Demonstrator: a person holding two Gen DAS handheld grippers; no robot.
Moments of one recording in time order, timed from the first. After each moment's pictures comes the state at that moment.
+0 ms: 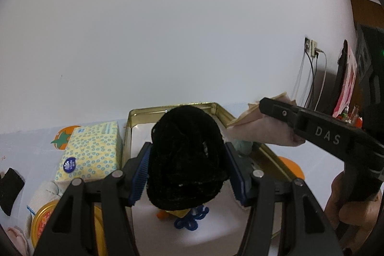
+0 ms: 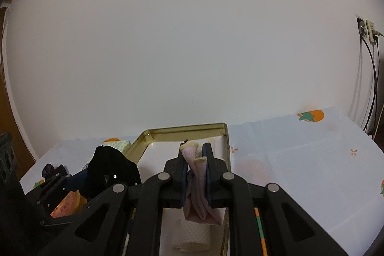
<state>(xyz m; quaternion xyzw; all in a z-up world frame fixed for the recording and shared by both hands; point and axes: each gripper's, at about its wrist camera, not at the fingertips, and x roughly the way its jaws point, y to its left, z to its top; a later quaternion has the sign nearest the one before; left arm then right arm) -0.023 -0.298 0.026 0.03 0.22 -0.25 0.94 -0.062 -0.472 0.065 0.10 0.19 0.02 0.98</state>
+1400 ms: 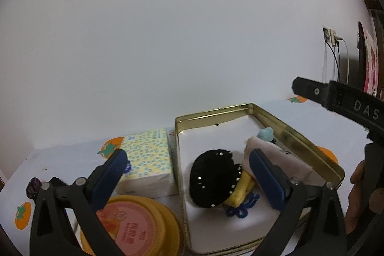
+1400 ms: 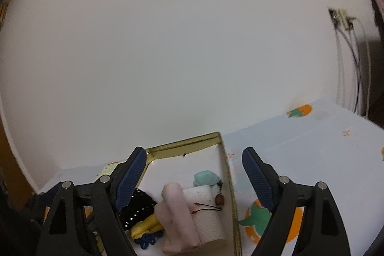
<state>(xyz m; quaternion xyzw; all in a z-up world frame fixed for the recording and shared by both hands) -0.051 -0.272 0.027 0.09 0.16 -0.15 0.97 -0.083 -0.471 0.053 0.16 0.11 -0.04 0.98</state>
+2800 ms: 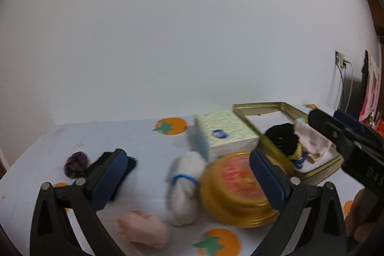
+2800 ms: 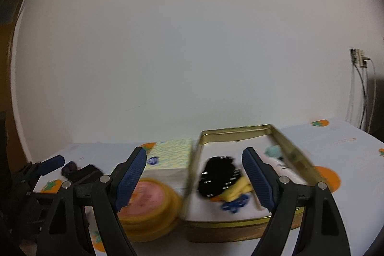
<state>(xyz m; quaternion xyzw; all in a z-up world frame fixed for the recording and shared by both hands) -0.066 -0.089 0.014 0.02 0.17 -0.14 0.98 -0.126 -0.303 0.042 0.06 0.10 -0.01 0.99</state>
